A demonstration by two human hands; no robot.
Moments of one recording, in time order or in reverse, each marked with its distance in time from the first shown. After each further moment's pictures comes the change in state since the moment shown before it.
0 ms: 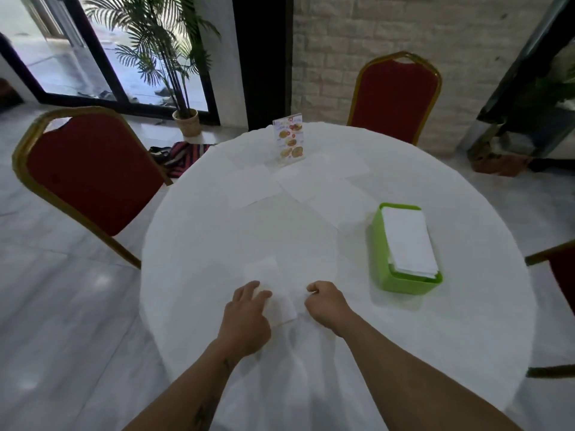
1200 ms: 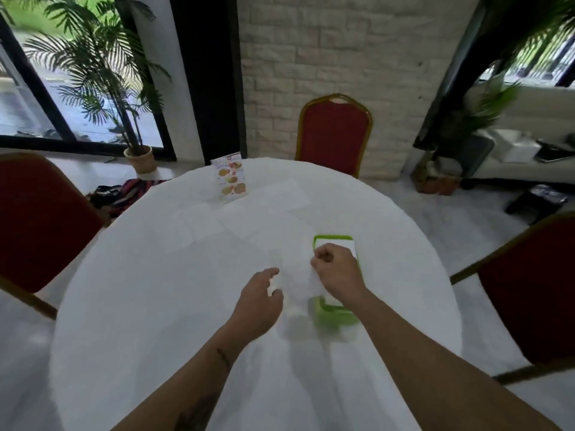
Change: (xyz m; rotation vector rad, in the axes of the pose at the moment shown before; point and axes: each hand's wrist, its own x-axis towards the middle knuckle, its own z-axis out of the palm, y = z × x) left_hand 0.063 0.162 -0.021 -0.526 0.100 0.120; right_hand 0.007 -0.009 -0.174 0.168 0.453 -0.350
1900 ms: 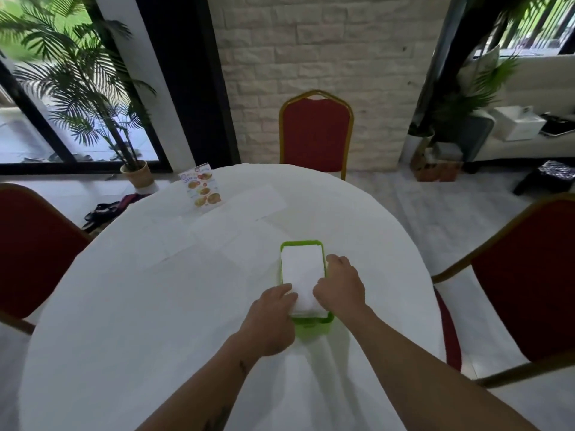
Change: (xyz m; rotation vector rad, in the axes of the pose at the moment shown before) left_hand 0.014 0.061 0.085 0.620 -0.267 0.188; right_hand 0.029 0.068 -0.064 -0.463 -0.012 0.070
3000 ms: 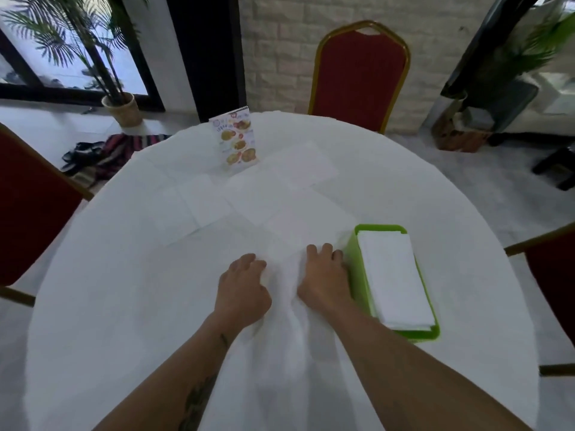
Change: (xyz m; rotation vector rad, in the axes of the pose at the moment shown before) left_hand 0.048 -0.215 -0.011 -0.102 0.111 -0.242; right_hand 0.048 -0.115 0.171 -0.402 -0.116 -0.135
